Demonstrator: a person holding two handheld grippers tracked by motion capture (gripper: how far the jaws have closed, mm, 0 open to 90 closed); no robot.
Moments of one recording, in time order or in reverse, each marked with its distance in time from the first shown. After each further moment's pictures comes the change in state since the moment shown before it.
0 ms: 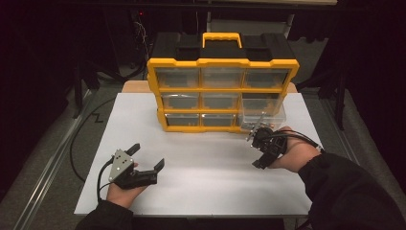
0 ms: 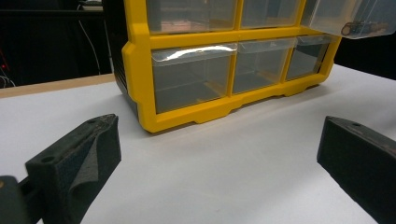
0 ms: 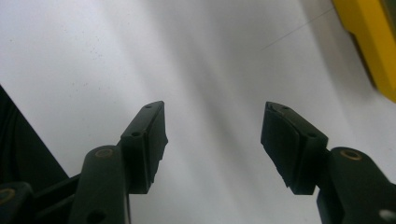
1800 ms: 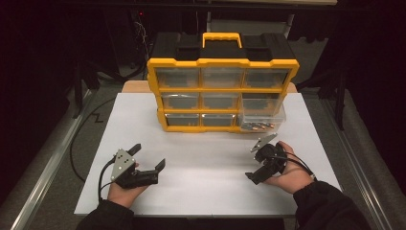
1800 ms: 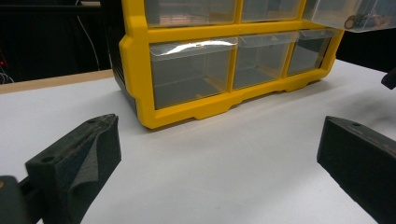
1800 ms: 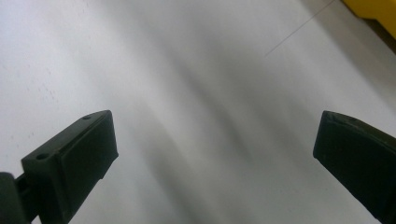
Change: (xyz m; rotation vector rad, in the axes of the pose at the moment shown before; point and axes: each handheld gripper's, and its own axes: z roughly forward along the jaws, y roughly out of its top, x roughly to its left) left arm 0.000 -0.002 0.004 0.019 -0.001 0.004; right arm 0.011 -0.038 0.063 -0.274 -0.063 0.160
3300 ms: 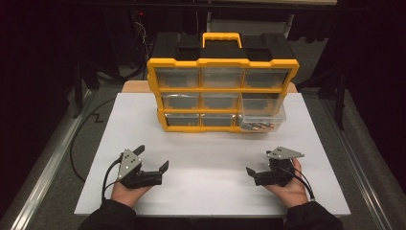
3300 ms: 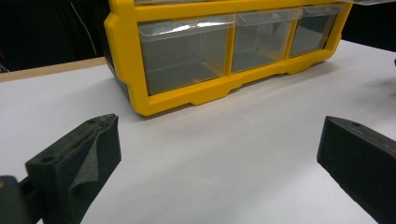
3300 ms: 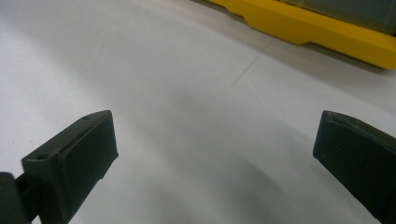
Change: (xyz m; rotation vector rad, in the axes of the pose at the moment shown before) left arm -0.005 -0.006 0.010 0.058 0.001 0.023; right arm 0.002 -0.053 0.017 -0.448 -0.058 0.243
